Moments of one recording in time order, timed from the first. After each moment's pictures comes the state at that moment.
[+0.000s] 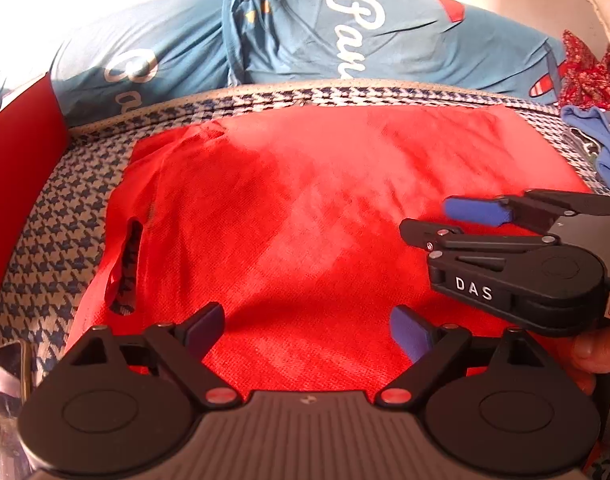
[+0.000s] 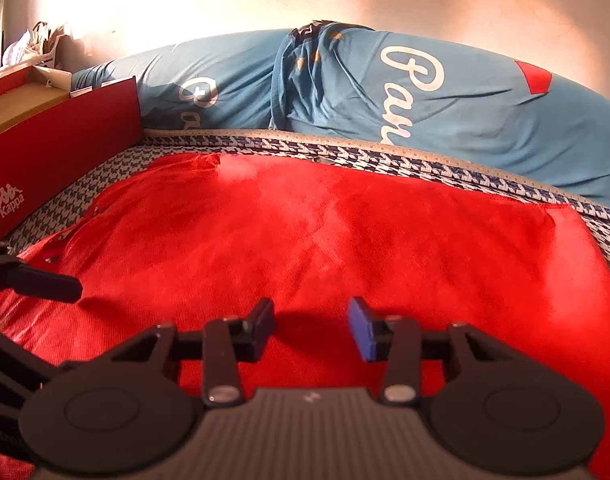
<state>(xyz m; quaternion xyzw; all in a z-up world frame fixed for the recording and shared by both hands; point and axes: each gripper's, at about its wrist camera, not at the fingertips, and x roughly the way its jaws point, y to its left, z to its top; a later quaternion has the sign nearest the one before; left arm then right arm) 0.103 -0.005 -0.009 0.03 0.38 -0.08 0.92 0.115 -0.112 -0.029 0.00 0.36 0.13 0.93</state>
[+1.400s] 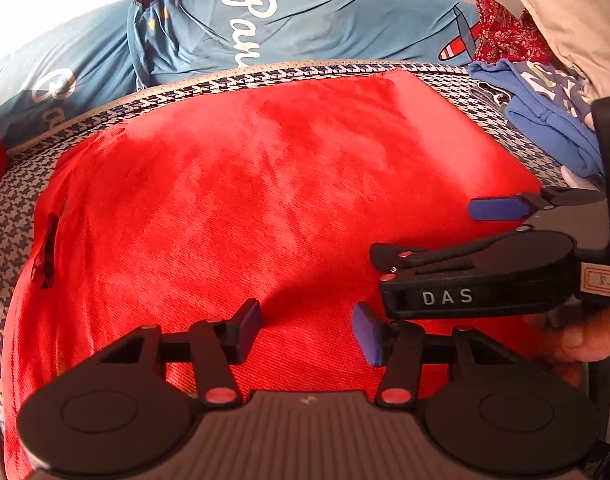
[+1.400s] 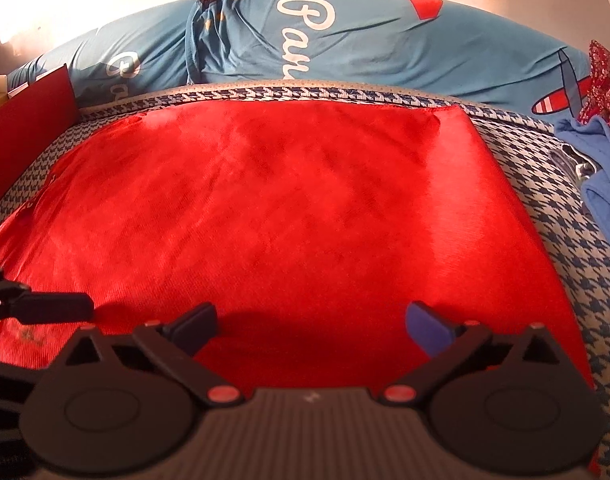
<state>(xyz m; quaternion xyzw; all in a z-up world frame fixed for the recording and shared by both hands) 0.058 -0.054 -0.009 0.05 0.40 -0.16 0.90 0.057 -0.162 -0.039 0.04 0.43 0.02 0.90</state>
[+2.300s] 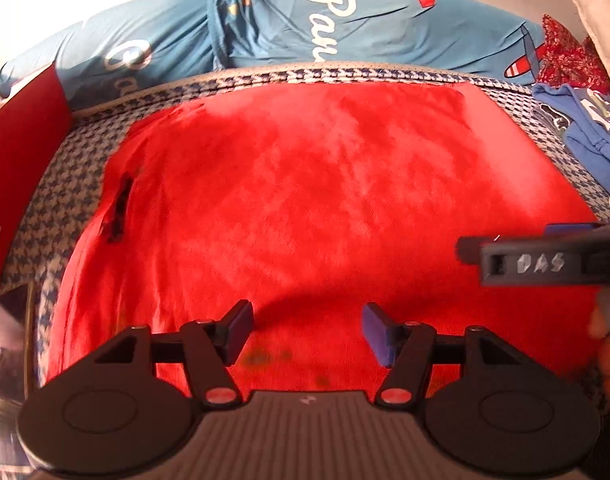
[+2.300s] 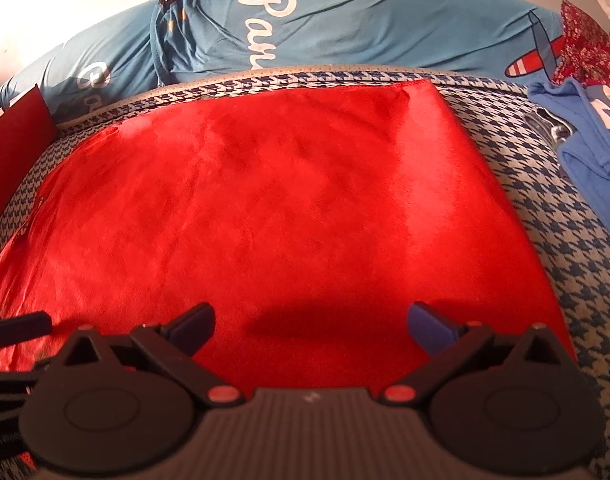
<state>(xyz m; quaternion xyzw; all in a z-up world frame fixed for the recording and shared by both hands) 0.036 -0.029 -0.011 0.02 0.41 -0.06 0.91 0.049 -0.185 -0.025 0.10 0.47 -0.02 0.88</state>
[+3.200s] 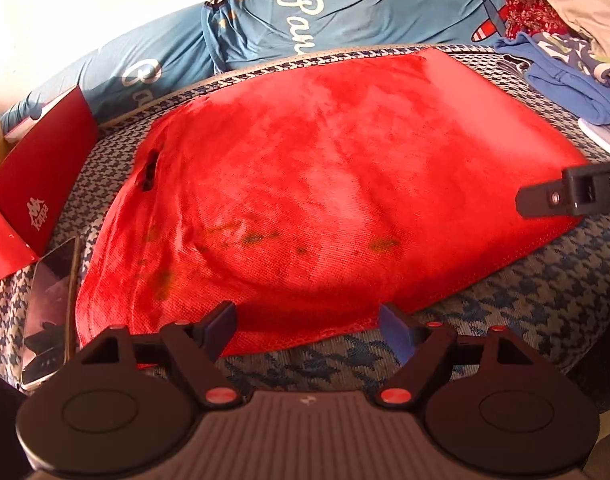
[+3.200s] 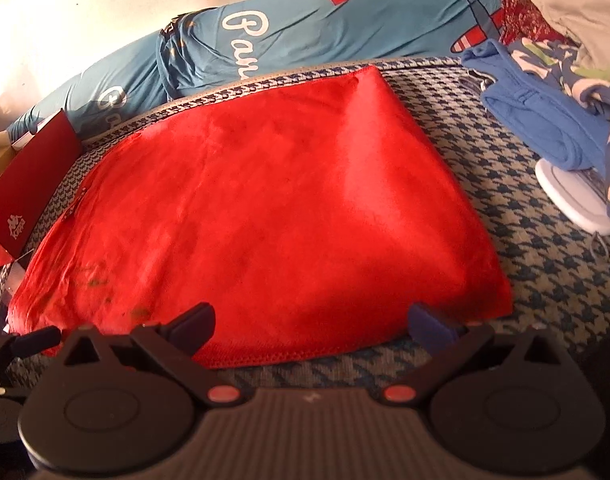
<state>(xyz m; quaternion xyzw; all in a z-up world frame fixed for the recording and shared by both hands) -0.049 -0.048 -0.015 0.09 0.39 -0.05 0.92 -0.057 -0.209 -0.003 0.15 0.46 -0.01 0.88</state>
